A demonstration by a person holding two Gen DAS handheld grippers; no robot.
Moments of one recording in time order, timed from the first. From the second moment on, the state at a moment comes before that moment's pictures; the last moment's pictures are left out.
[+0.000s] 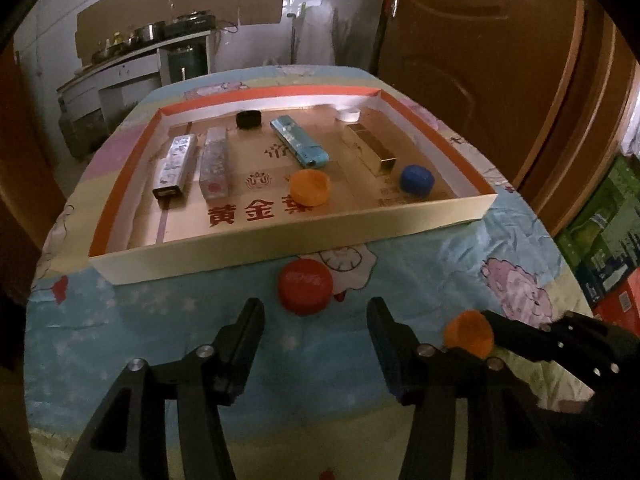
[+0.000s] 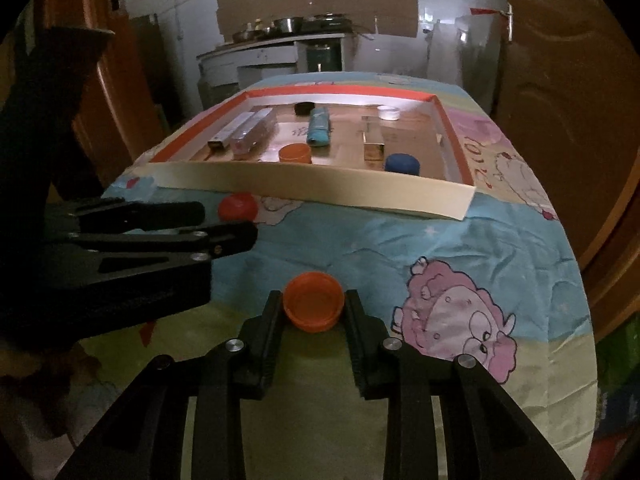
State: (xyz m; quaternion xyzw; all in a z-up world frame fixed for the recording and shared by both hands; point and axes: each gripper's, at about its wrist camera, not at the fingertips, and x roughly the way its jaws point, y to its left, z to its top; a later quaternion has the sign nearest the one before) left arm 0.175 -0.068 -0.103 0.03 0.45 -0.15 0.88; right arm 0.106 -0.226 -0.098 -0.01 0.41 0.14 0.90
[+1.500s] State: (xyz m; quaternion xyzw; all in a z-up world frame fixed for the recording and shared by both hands) left arm 0.173 -0.033 -0.042 -0.03 0.39 -0.11 0.91; right arm 0.119 -0.227 -0.047 0.00 0.37 0.11 0.92
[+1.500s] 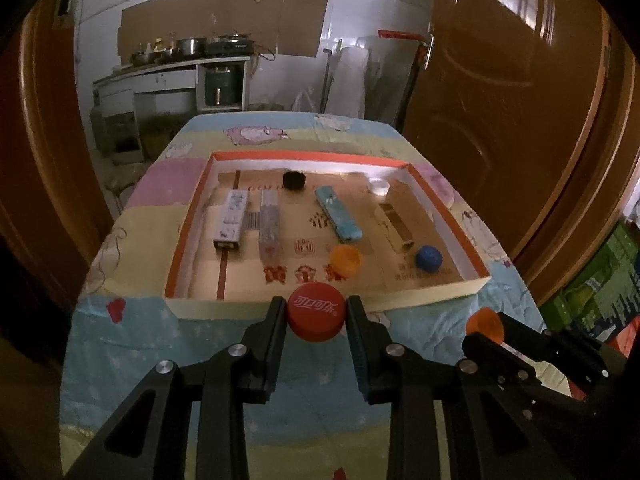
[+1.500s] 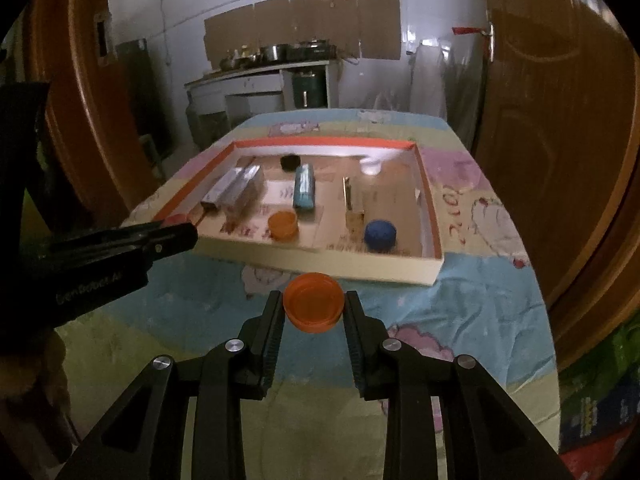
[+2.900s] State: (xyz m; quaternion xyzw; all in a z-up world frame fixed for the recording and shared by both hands) left arm 0.268 -0.060 -0.045 -0.03 0.43 -0.14 0.89; right arm 0.212 -0.246 -0.026 0.01 0.39 0.09 0.92
